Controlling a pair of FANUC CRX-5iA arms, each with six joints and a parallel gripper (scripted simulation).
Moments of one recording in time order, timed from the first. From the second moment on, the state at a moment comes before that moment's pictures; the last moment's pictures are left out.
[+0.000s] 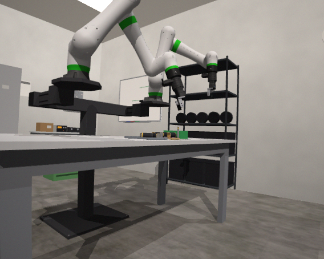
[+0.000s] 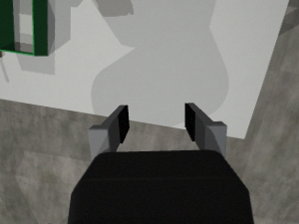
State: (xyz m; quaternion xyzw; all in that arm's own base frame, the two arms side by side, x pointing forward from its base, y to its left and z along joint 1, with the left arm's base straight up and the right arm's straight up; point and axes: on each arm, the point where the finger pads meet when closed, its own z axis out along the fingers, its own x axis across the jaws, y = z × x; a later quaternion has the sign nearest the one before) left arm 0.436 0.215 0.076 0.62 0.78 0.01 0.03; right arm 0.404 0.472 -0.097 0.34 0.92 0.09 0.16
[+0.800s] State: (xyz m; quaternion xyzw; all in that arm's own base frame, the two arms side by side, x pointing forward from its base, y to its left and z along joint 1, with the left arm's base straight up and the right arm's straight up) left arm 0.234 0.430 0.187 0.29 0.96 0.01 0.01; right arm 0.321 0.496 -0.130 0.15 0.99 0.02 0.08
